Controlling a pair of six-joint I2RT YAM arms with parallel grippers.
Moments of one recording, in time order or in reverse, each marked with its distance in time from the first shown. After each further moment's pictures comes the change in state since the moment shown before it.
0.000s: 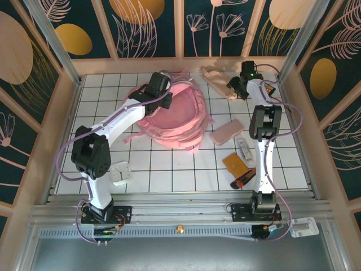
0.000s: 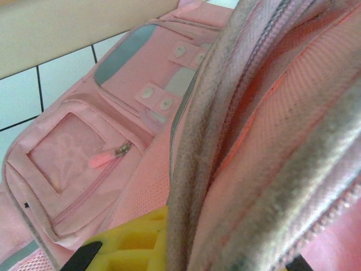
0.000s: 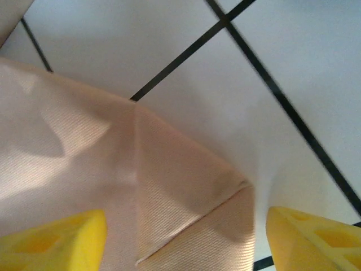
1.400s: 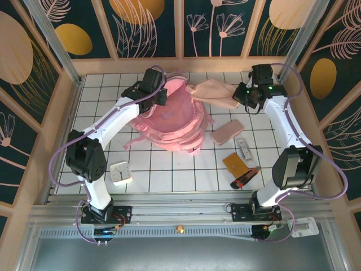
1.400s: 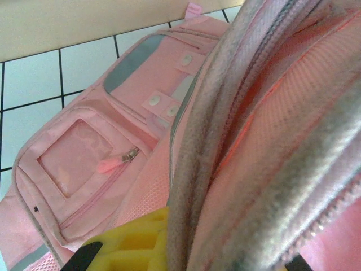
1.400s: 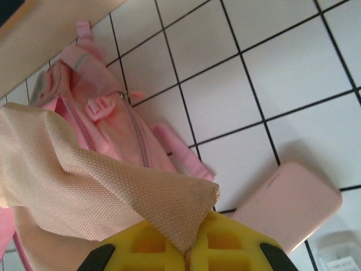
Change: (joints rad) left arm 0.026 -0.056 0.038 -0.098 -0.003 -0.105; right arm 0.098 -1.028 -0.874 -0.023 -0.119 -0.097
